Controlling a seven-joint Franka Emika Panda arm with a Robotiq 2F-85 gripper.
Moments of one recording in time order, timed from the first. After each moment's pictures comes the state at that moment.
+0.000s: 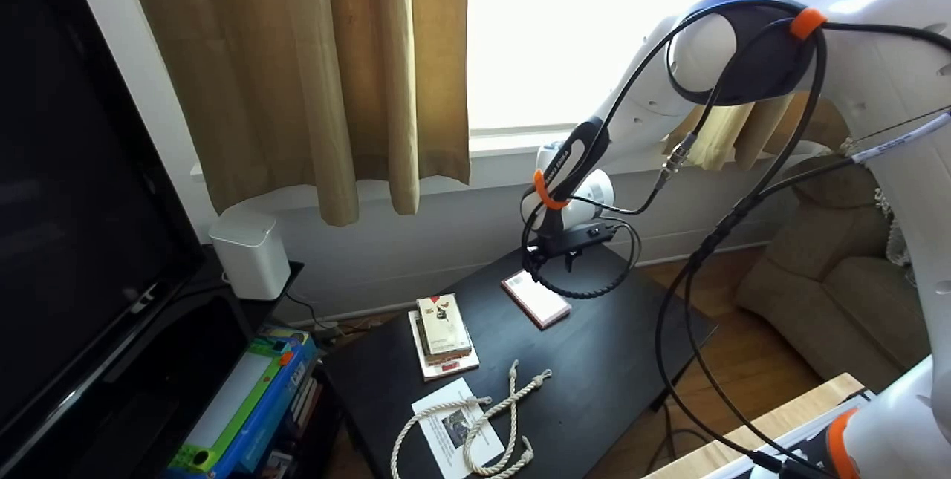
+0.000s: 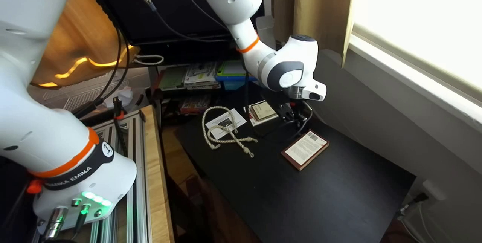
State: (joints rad) arm 0.10 0.89 -0.05 -1.88 -0.07 2.65 0.10
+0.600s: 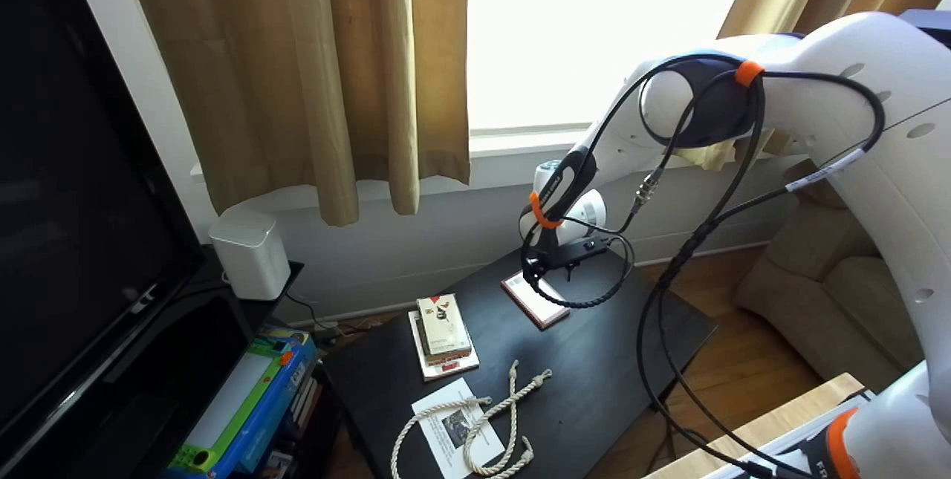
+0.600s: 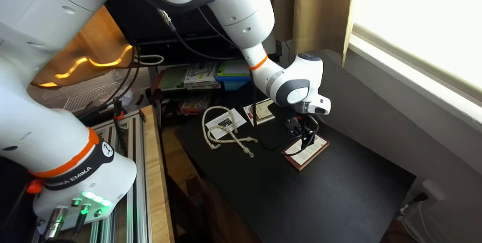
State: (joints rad) arm 0.08 1.08 -0.07 -1.71 -0.07 2.65 0.06
